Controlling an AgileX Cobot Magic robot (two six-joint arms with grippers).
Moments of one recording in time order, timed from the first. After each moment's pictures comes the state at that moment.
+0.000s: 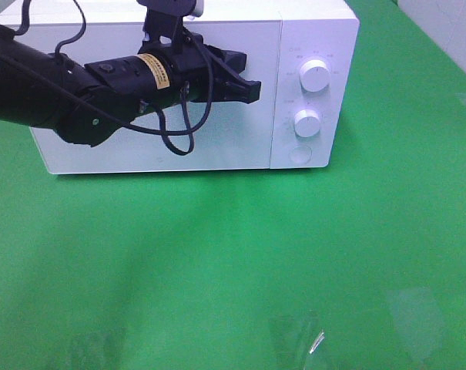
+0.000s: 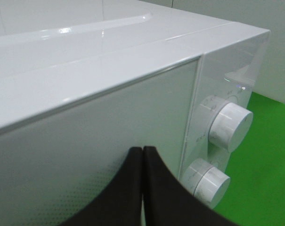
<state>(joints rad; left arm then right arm) -0.60 2.00 -1.16 0.23 -0.58 -0.20 0.10 0.00 -0.49 -0.09 0.97 0.11</state>
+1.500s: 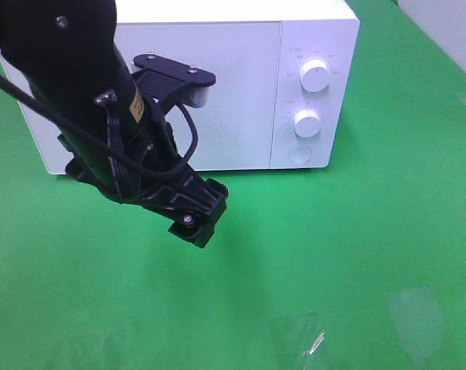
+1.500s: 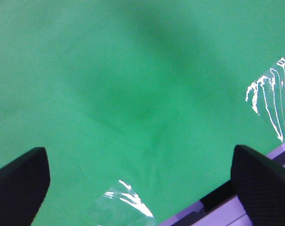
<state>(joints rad) -0.85 1.68 -1.19 0.05 0.89 -0.24 0.10 0.00 -0.49 -0.09 0.97 0.11</state>
